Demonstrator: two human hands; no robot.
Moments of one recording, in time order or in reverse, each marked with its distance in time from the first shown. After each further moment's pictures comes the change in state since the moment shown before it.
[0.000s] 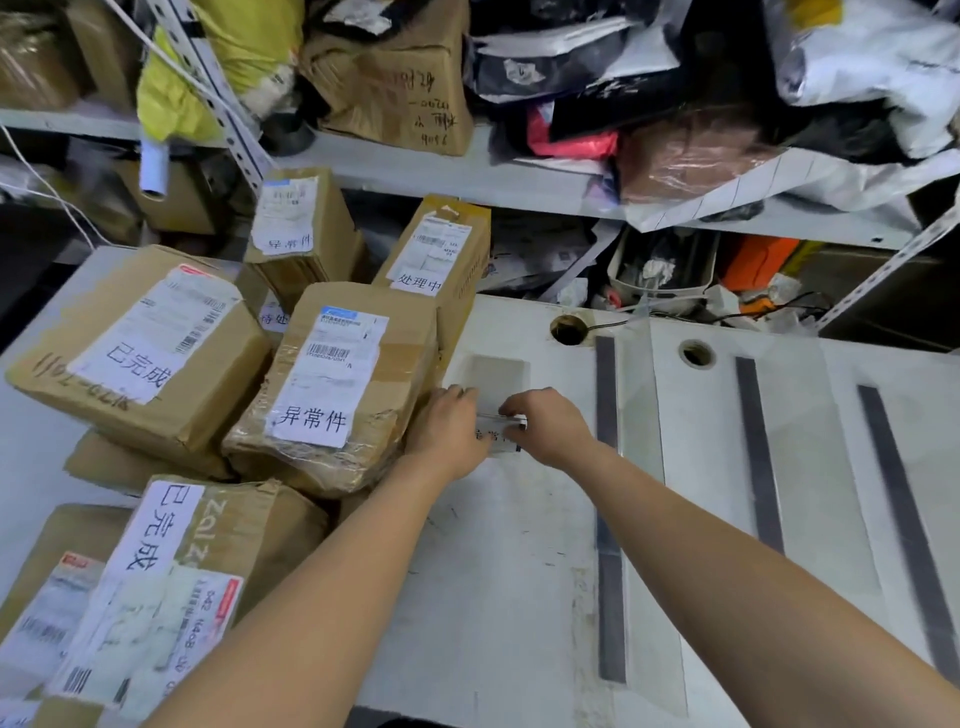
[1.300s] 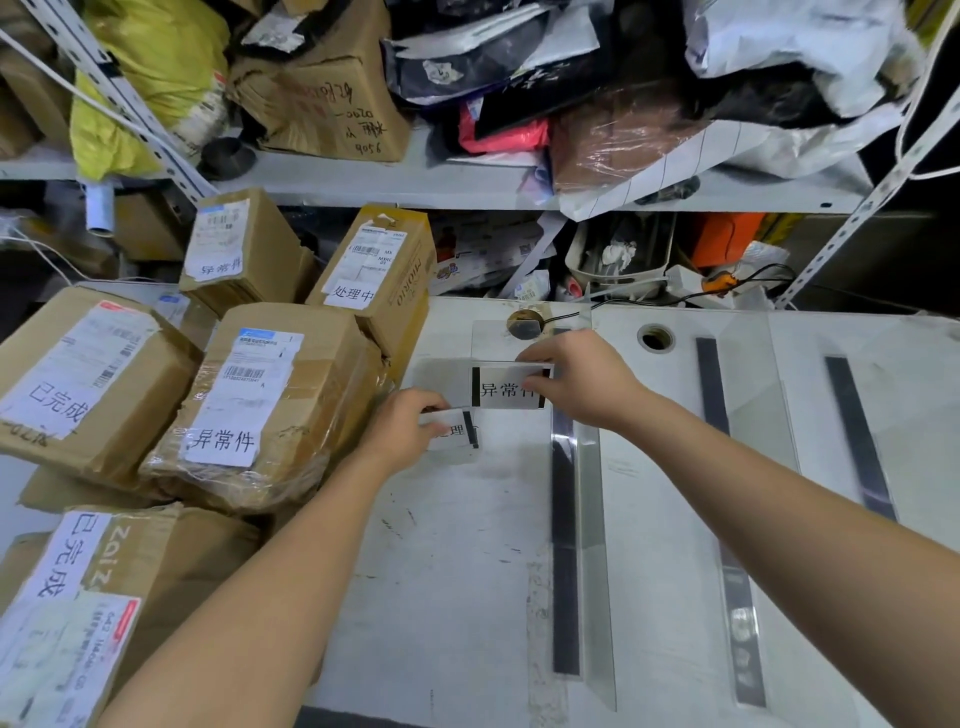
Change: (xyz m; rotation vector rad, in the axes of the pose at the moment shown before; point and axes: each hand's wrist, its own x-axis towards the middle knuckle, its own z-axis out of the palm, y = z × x) left_hand 0.016 0.009 0.004 -0.243 0.016 0.002; right_hand -0.051 0.059 -0.115 0.118 0.201 -0.150
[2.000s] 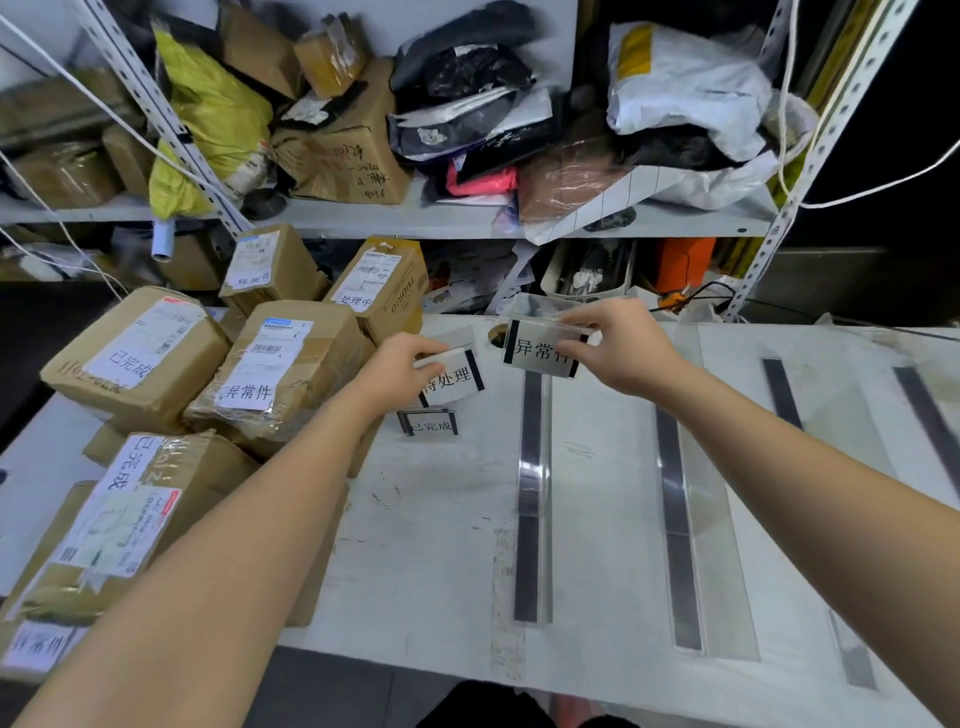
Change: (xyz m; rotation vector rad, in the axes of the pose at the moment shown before) left_hand -0.043 0.097 -0.053 0.003 0.075 0.170; right_hand -0.094 0.009 -0.090 0.009 0.226 0.006
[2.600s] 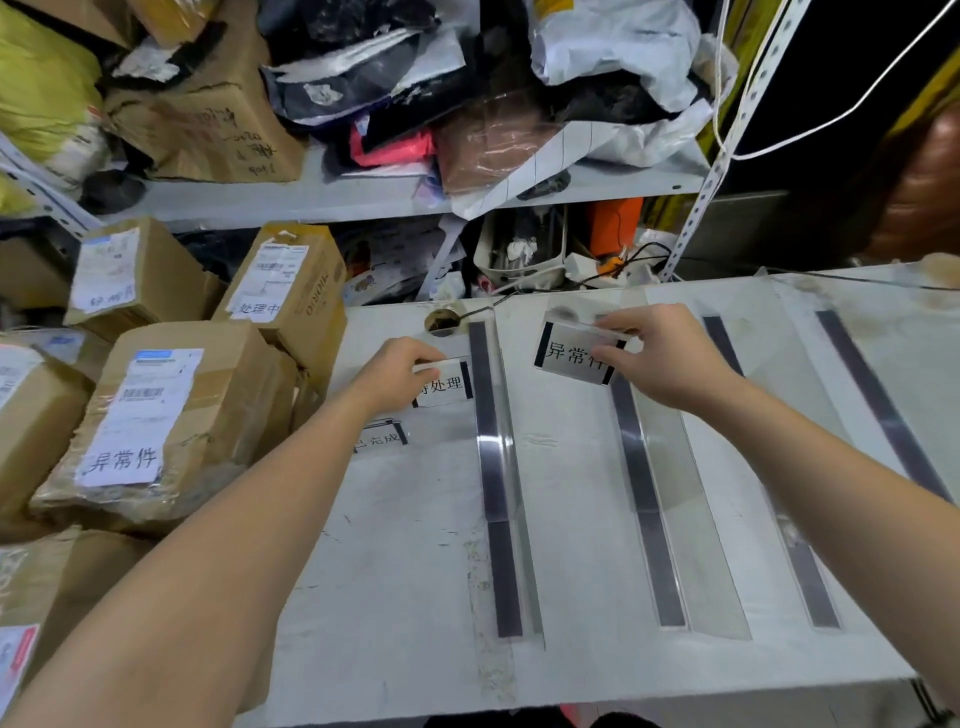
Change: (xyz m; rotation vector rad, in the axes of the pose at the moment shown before) left_hand 0.085 -0.014 0.069 0.052 -0.201 0.094; right_hand -0.030 0.054 -0.019 -0.088 0.032 0.266
